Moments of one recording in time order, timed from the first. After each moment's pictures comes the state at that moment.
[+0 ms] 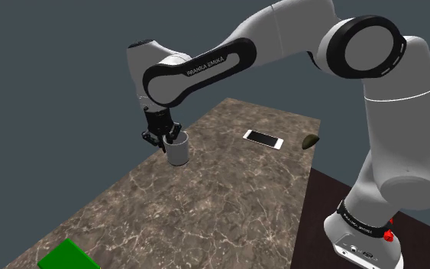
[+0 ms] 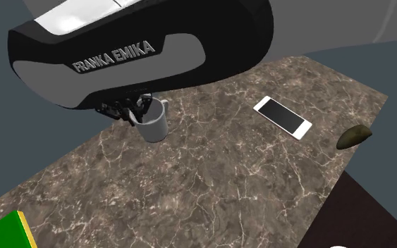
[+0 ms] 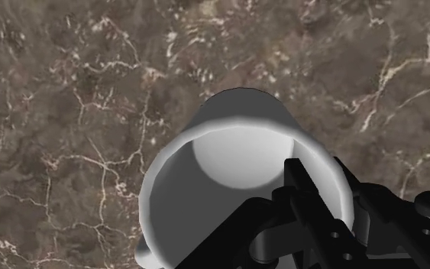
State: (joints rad) arm 0.21 0.46 0.35 -1.55 -0.20 1.92 0.93
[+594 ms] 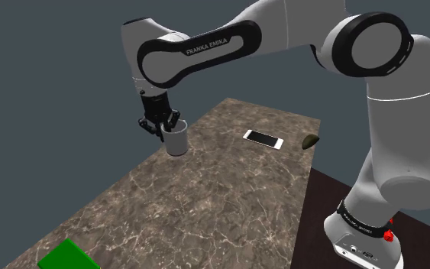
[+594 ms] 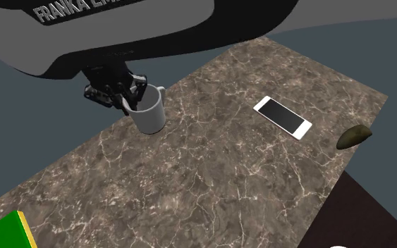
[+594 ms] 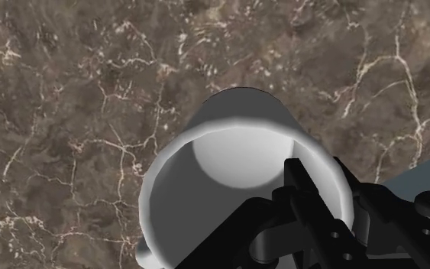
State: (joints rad) arm 0.21 0.44 0.36 -1.47 -0.19 1.81 0.92
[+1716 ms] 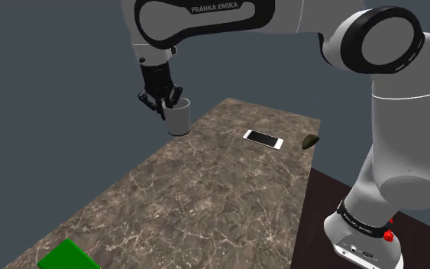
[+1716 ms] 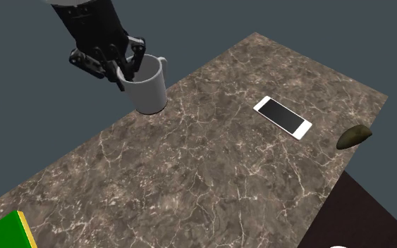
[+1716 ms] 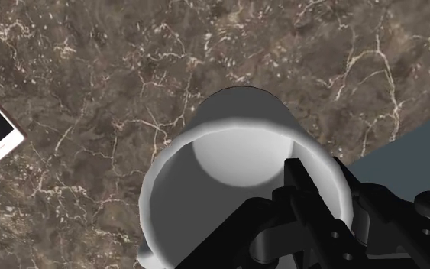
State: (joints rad) arm 0.20 0.39 0.36 -1.32 -0.17 1.63 0.88
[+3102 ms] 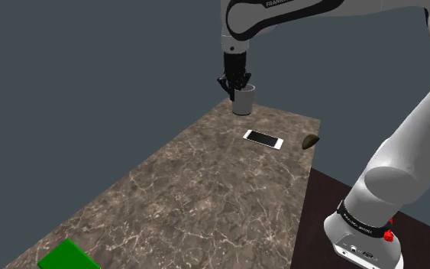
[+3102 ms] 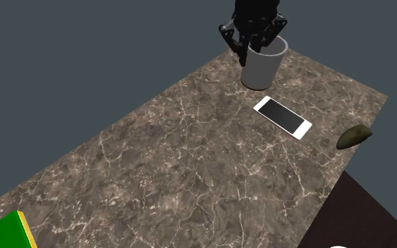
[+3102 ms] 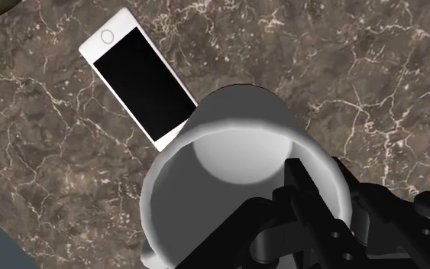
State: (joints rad) arm -0.10 -0.12 0.18 -1.95 -0.04 1.80 0.40
